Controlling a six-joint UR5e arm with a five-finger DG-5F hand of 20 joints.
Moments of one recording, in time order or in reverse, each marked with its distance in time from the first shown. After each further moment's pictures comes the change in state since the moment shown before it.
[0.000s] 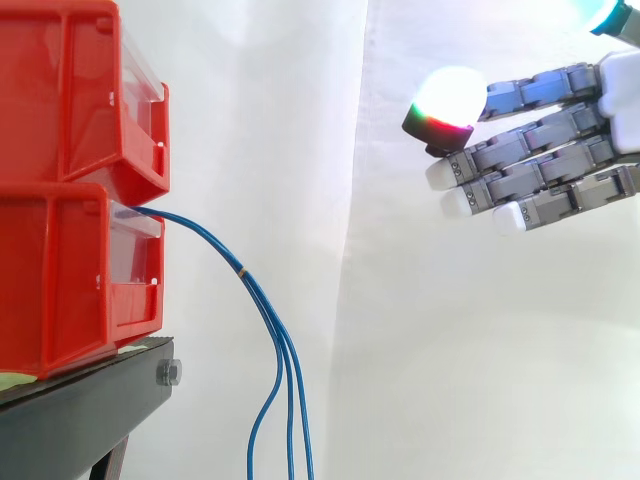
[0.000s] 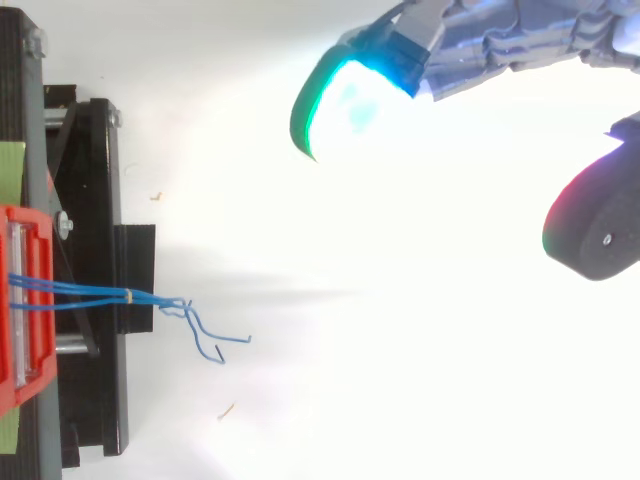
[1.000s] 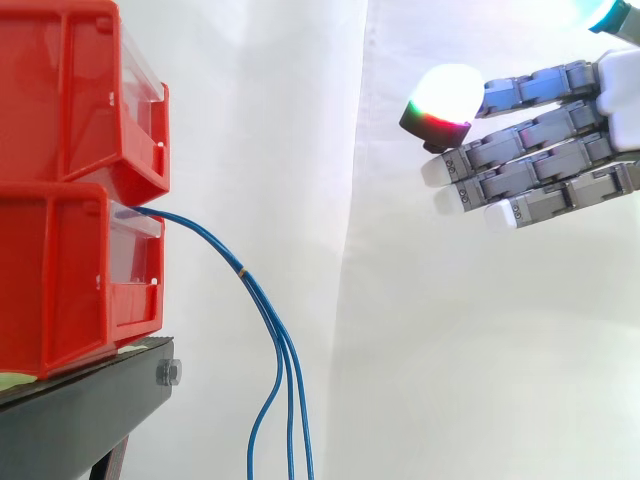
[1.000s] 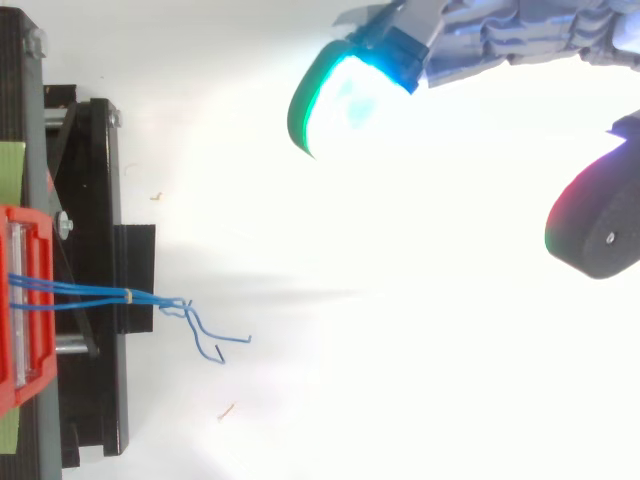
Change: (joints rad) arm -0.003 0.000 0.000 0.012 -0.002 -0.001
